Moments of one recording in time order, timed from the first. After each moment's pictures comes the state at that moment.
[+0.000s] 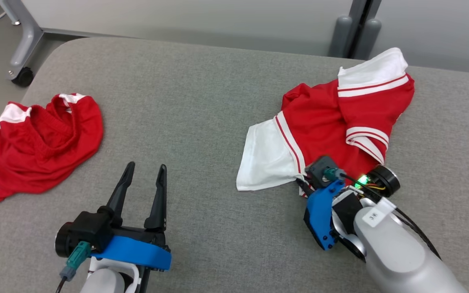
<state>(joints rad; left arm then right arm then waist) -0.15 0.11 -0.22 0.23 -0.29 -0.13 -0.26 -0.62 -0.17 0.59 0.73 0.13 0.13 0.21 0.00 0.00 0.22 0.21</state>
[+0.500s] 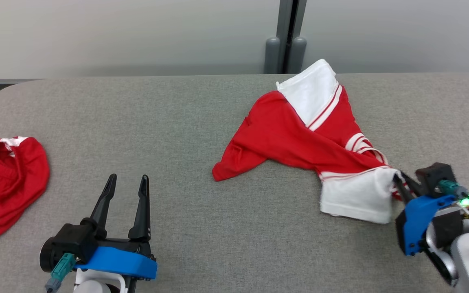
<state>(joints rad) -0.10 0.12 -0.15 0.22 -0.29 -0.13 -0.26 -0.28 -0.29 0.11 0.31 0.07 0.13 0.22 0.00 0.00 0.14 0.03</state>
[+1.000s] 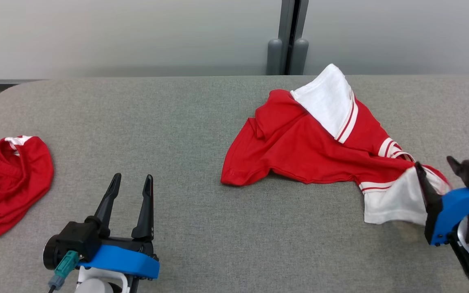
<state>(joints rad) -0.11 0.13 -0.18 0.23 -0.30 -0.13 -0.26 -0.25 -0.28 -0.07 0.25 0.06 0.13 0.23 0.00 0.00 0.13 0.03</state>
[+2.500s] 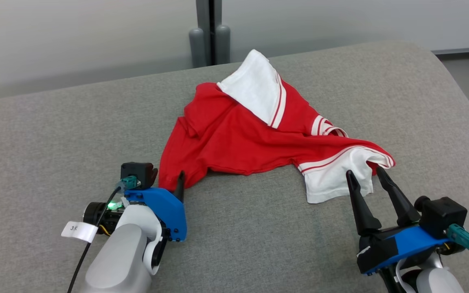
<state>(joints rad) -0.49 0.07 -0.34 0.78 -0.34 -0.04 0.04 -0.10 -0.05 0.05 0.06 0.23 0.13 -0.04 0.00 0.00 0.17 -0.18</state>
